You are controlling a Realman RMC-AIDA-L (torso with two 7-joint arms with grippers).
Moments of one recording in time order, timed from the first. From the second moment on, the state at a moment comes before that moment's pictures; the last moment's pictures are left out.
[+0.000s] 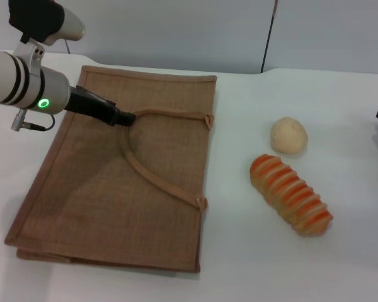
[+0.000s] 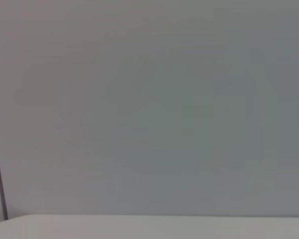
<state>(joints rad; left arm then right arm) -0.71 -1.93 1.24 0.77 -0.87 -0.95 0.91 0.72 2.04 -0.97 0.13 2.84 0.80 -2.94</state>
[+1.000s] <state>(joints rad) -0.78 -1.94 1.24 0.62 -0.87 -0.89 0.91 0.74 2.04 -0.97 0.13 2.84 0.81 -2.93</state>
